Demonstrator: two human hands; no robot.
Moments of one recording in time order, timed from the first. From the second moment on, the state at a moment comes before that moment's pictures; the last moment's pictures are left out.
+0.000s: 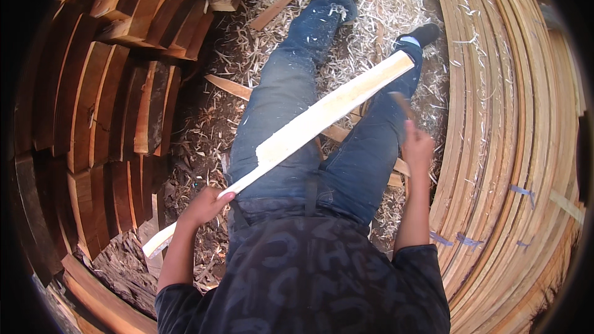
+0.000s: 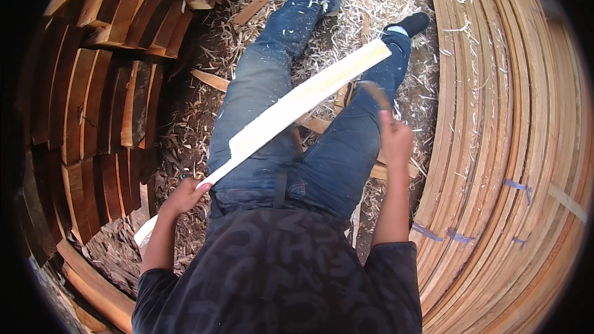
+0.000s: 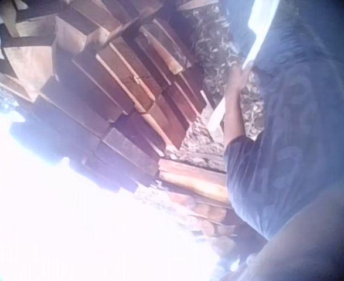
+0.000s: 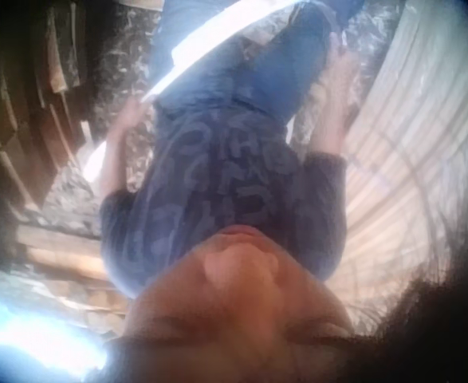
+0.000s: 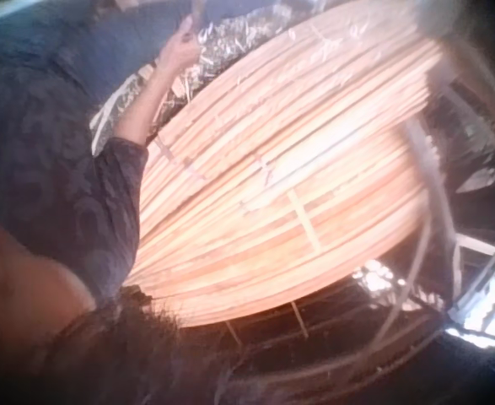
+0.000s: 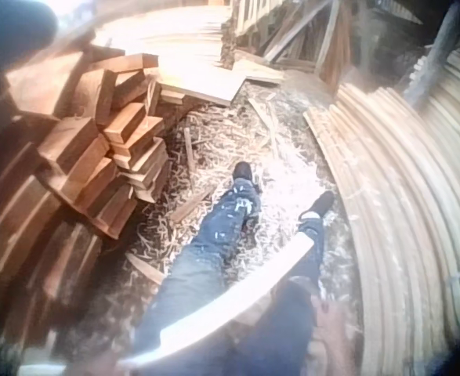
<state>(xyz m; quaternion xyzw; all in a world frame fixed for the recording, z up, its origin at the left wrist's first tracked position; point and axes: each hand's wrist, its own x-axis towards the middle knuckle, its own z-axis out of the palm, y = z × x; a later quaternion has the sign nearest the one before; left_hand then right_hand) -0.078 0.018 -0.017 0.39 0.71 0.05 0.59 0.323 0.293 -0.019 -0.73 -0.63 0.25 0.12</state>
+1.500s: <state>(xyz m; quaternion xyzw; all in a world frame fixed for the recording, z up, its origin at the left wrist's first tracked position) -0.097 0.032 -0.011 0.39 0.72 -0.04 0.58 0.287 0.260 -0.080 -0.61 -0.62 0.45 0.21</state>
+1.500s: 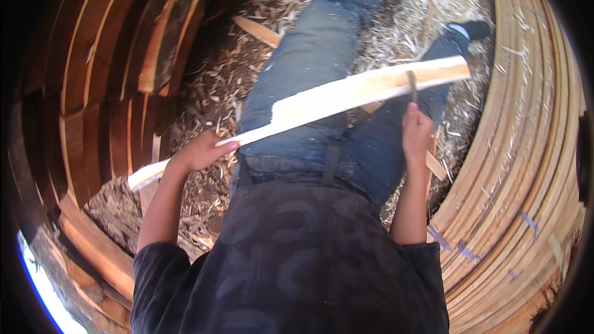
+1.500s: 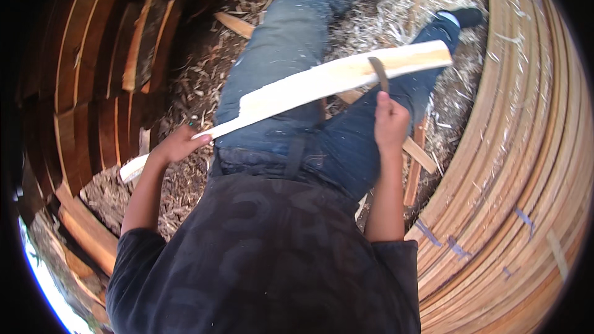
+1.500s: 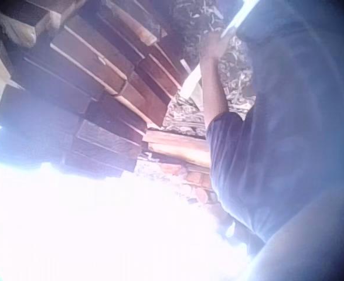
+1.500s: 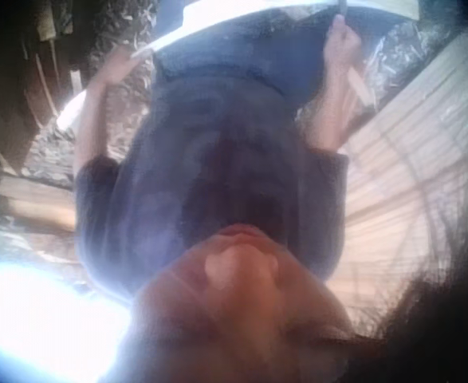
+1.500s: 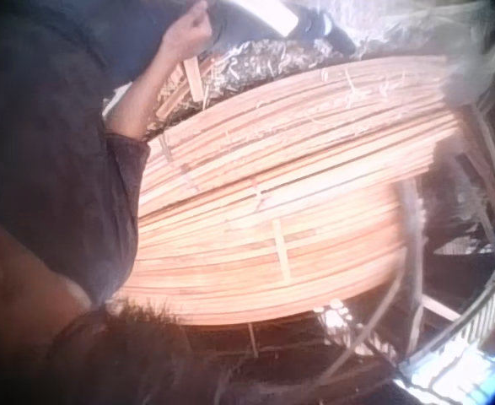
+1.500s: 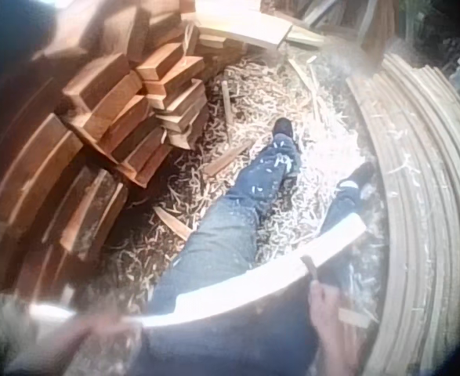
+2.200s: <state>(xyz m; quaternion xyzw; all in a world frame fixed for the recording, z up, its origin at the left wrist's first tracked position) -0.087 0.020 -0.019 0.37 0.76 -0.06 0.54 0.327 0.311 -0.054 -0.68 -0.72 0.15 0.03</state>
